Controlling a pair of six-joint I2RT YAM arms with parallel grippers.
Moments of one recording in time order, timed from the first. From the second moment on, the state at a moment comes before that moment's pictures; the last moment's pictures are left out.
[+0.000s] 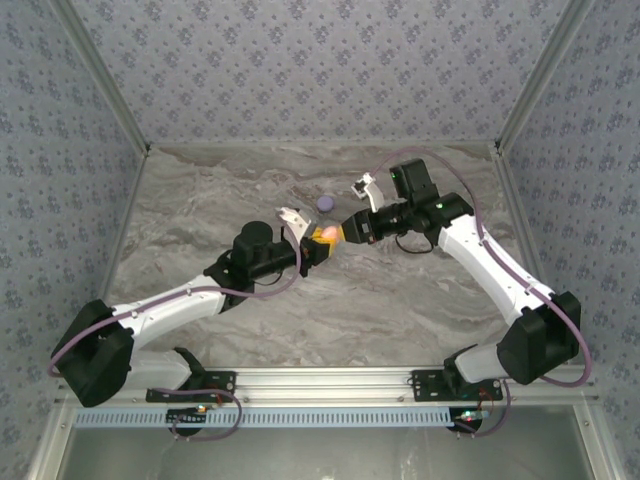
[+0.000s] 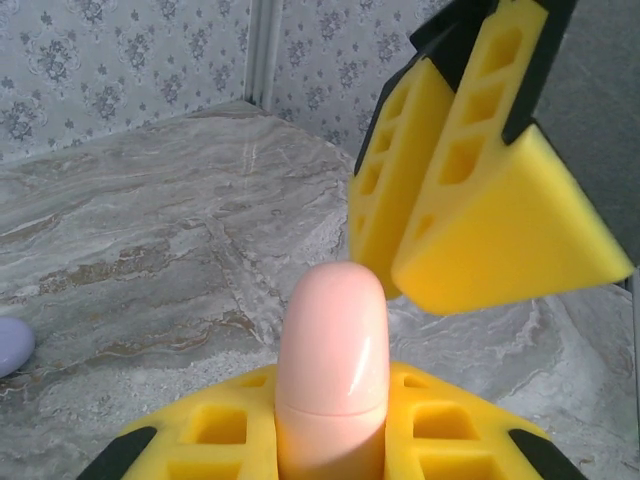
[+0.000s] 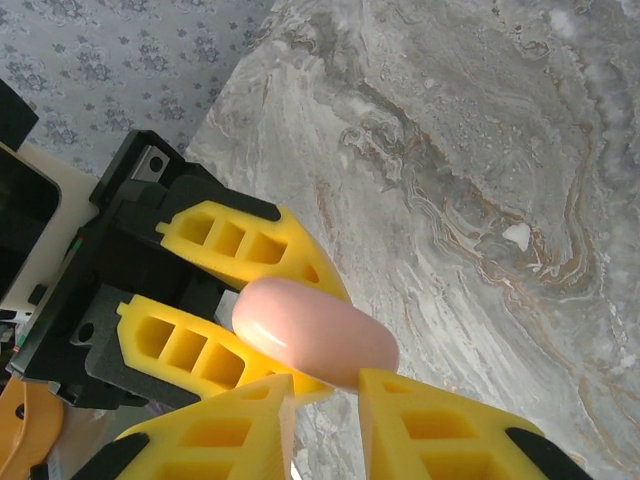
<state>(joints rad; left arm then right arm) -0.79 1.26 0.68 0.39 0.27 -0.18 0.46 1.40 1.27 -0.72 -0.75 0.14</state>
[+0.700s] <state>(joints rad) -0.66 1.43 0.78 0.12 0.07 -0.46 0.38 1.37 1.22 -0.73 -0.37 0.22</state>
